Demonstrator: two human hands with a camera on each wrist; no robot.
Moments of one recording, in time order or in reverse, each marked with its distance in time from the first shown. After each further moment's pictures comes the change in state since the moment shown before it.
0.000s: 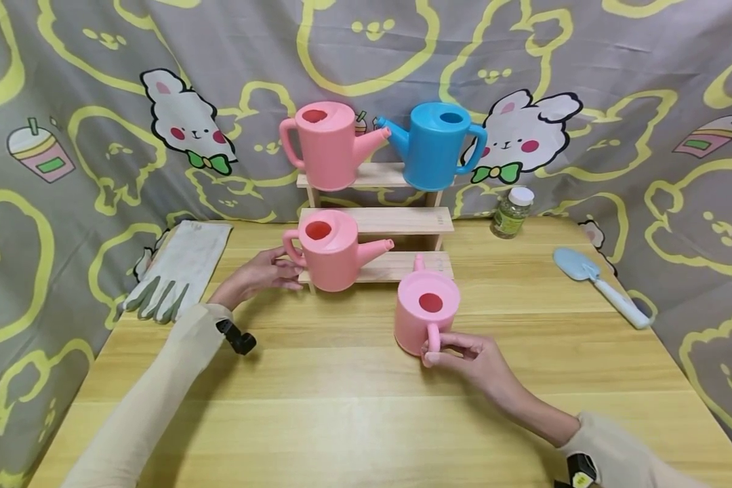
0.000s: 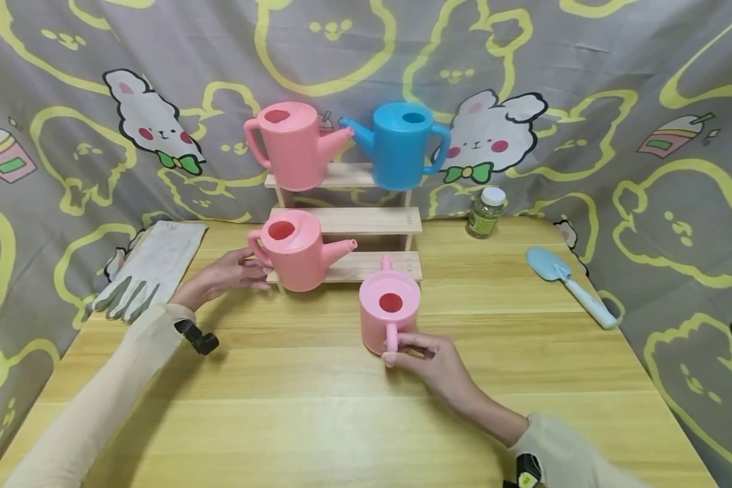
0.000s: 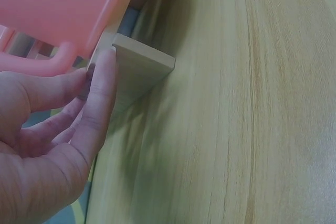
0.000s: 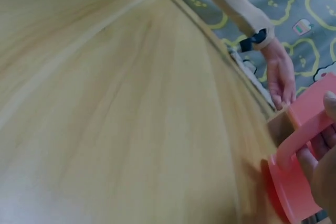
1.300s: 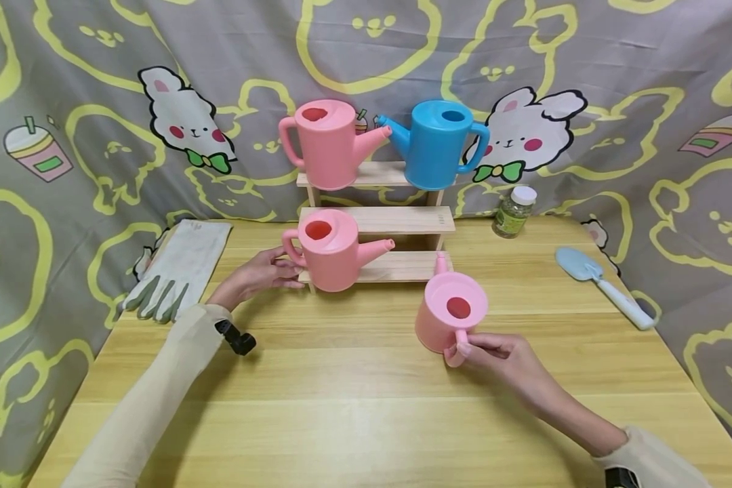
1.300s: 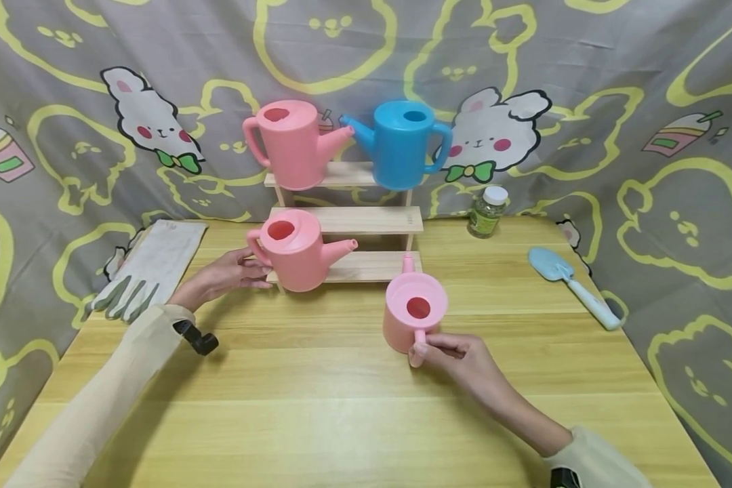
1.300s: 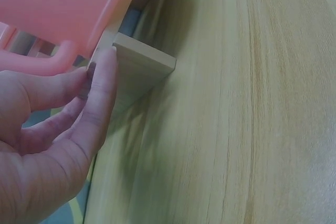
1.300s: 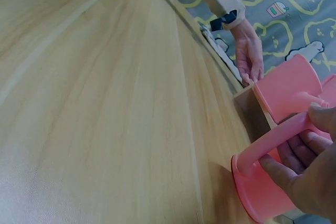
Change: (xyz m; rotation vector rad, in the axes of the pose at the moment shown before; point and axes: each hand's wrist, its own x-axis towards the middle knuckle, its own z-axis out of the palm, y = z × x) left_hand 0.001 -0.004 -0.001 -0.018 -0.006 0.010; right_hand -0.014 -0.010 -0.035 -0.025 -0.014 0.121
